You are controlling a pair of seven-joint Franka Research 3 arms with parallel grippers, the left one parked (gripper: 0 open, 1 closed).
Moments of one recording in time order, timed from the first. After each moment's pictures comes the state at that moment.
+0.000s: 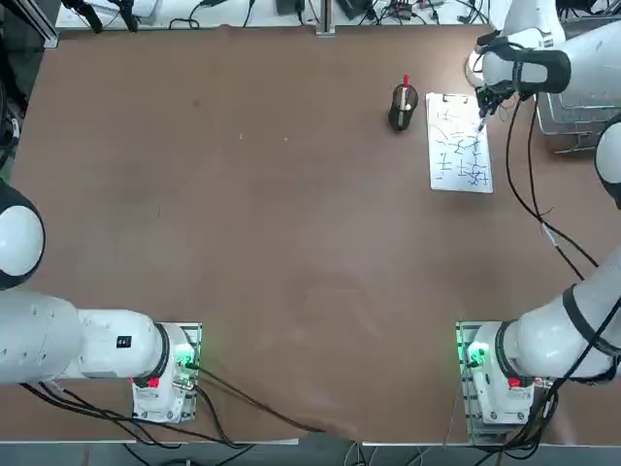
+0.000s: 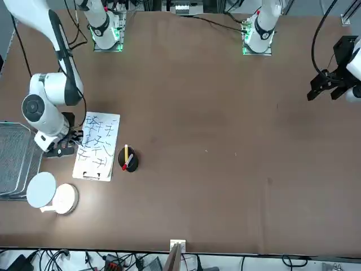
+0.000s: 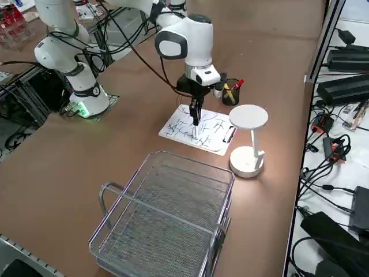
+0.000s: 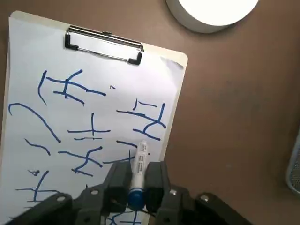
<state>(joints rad) 0.04 0.35 -0.04 -1.99 -0.21 2.30 0.00</state>
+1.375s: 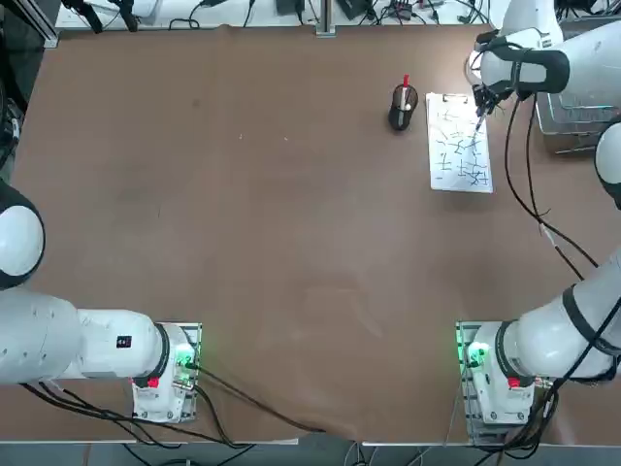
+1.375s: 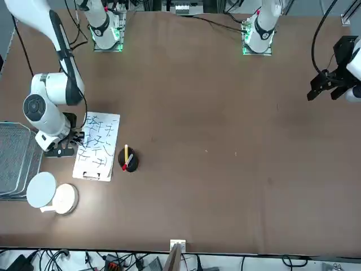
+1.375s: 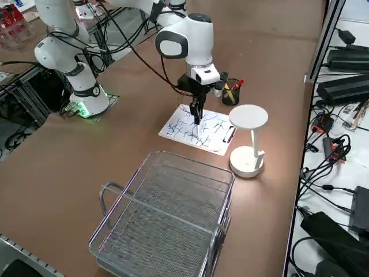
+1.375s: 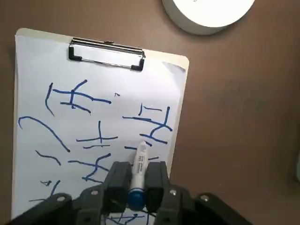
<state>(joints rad) 0.04 0.35 -0.03 -1.99 -0.20 2.31 0.08</state>
